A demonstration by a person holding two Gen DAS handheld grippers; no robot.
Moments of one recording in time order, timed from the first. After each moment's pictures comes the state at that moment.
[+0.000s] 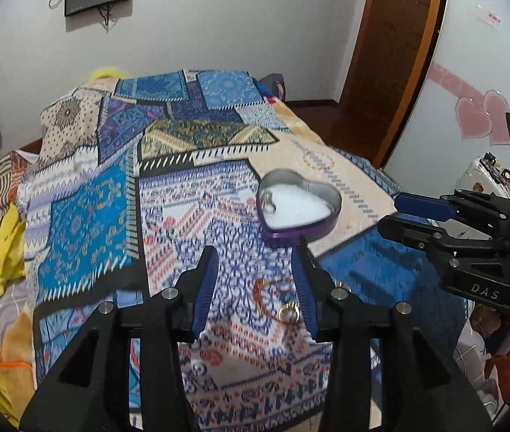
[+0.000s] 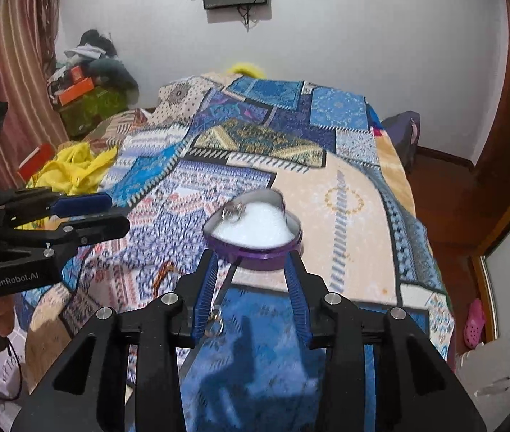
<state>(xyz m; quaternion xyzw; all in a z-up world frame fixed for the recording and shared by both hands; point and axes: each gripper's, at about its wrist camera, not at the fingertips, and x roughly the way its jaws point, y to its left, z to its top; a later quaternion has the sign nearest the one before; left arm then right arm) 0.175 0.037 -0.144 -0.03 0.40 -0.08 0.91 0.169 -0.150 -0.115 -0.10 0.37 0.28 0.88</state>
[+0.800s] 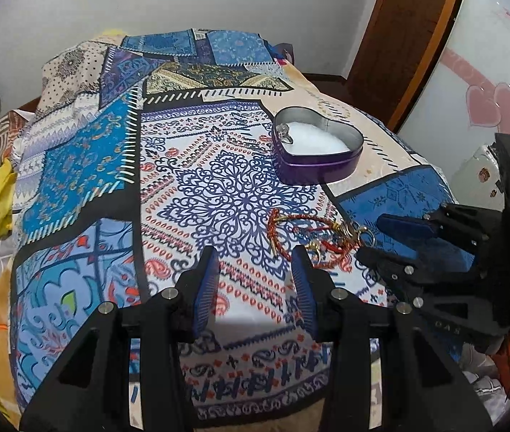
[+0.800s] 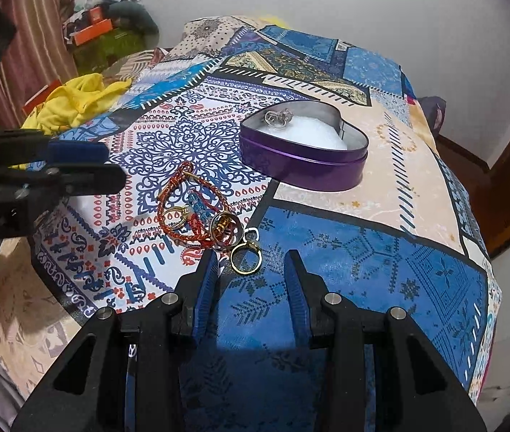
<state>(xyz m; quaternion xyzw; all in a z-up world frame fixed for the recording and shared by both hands) 0.166 0.049 -0.193 -0.05 0.45 -0.08 0.89 0.146 -0.129 -0.178 -0.17 0.42 0.31 0.84</state>
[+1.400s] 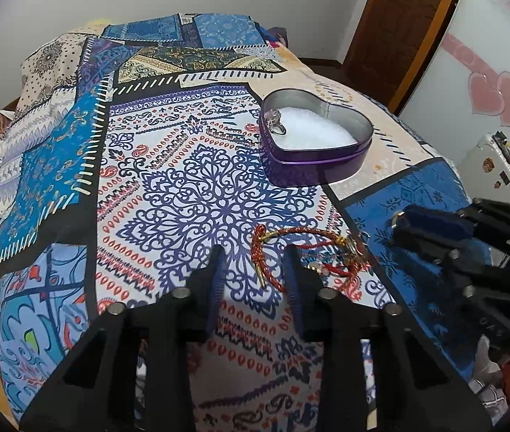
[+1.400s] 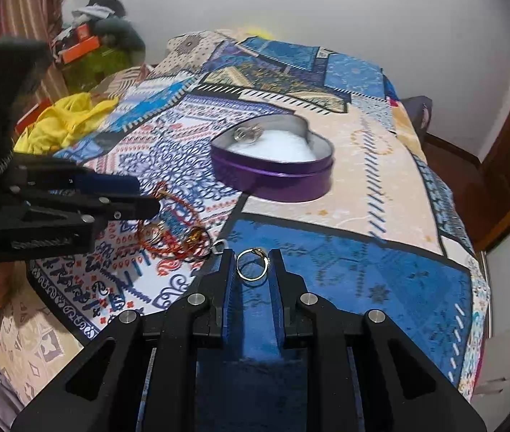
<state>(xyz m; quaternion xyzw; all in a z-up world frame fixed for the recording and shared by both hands) 0.198 0.031 -0.217 -0.04 0.48 -0.09 0.87 0.156 -0.148 -0.165 -0.13 0.41 0.29 0.86</state>
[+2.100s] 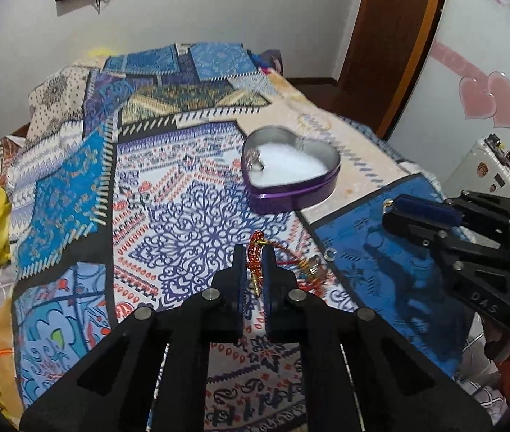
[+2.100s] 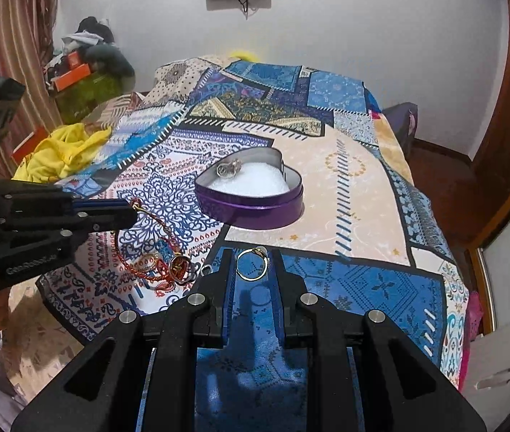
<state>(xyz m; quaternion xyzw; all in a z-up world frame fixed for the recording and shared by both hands) 0.178 0.019 -0.174 -0.02 0.43 -0.09 0.90 0.154 -0.162 -0.138 -0.10 0.38 0.28 0.88</state>
